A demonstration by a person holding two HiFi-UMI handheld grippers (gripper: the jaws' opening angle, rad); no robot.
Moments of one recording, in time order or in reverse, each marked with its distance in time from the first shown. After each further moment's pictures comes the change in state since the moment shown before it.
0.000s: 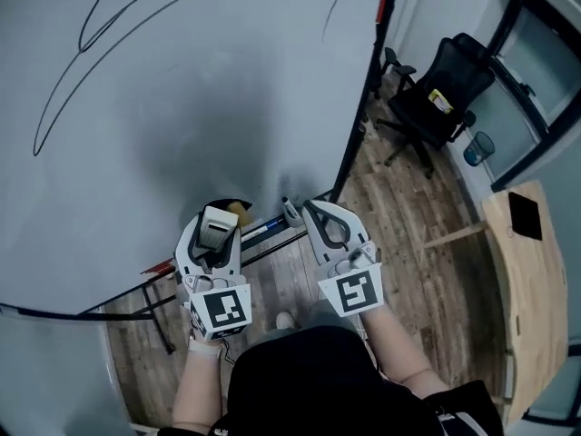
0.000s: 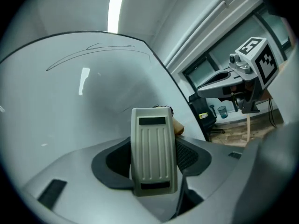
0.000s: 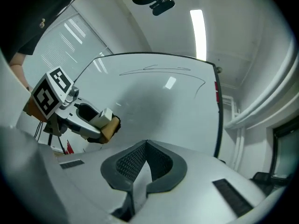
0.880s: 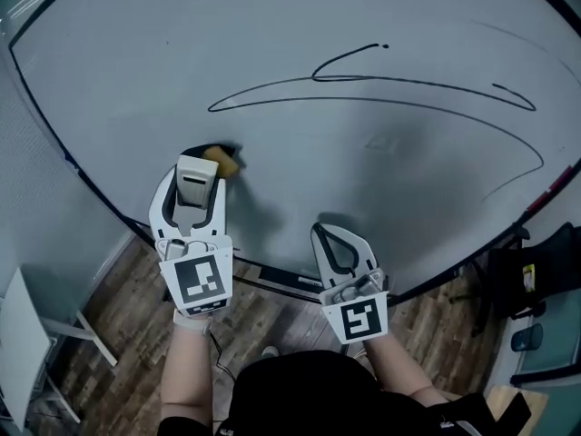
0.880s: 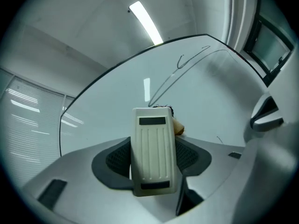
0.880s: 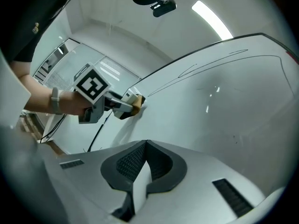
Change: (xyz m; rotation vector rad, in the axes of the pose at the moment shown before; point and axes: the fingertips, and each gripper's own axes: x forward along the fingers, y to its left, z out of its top) left arm -0.101 0.248 0.074 0.034 0.064 0.824; right arm 0.119 0.081 0.126 -0.060 -0.355 0.599
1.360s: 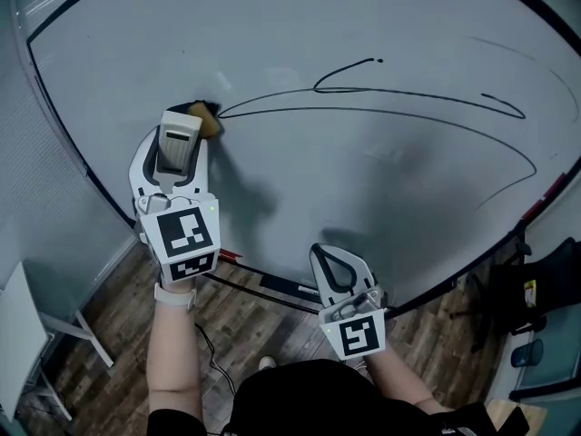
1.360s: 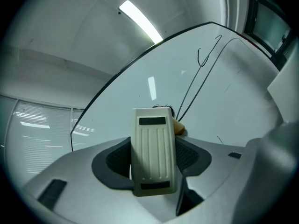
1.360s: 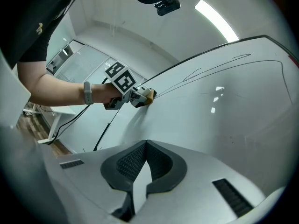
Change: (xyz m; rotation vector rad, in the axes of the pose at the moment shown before) left arm 0.033 0.059 0.039 0.114 0.051 0.124; right arm -0.019 0.016 0.004 0.002 -0.020 0.052
